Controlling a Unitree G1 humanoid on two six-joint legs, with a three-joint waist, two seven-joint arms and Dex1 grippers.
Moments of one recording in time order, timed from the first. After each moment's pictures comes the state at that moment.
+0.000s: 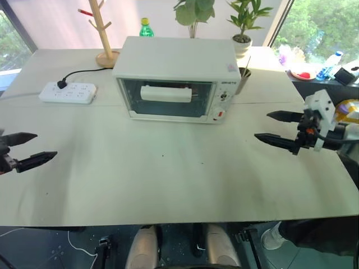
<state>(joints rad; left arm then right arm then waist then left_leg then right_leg) 0.10 1.13 0.67 0.03 -0.48 0.52 -1.18 -0.33 -0.97 -0.25 -0.10 0.53 0.59 1.07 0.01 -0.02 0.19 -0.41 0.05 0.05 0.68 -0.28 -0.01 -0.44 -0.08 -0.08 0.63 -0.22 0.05</state>
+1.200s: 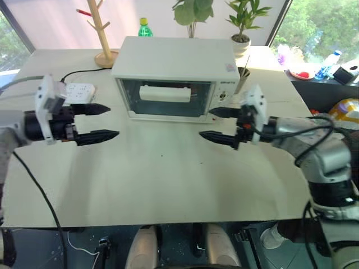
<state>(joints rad) -0.47 1.01 0.21 -0.08 -0.66 0.62 -1.25 -0.61 -0.62 0.07 -0.18 0.54 0.69 0.88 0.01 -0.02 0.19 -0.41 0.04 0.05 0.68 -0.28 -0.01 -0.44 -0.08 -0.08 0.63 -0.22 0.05</state>
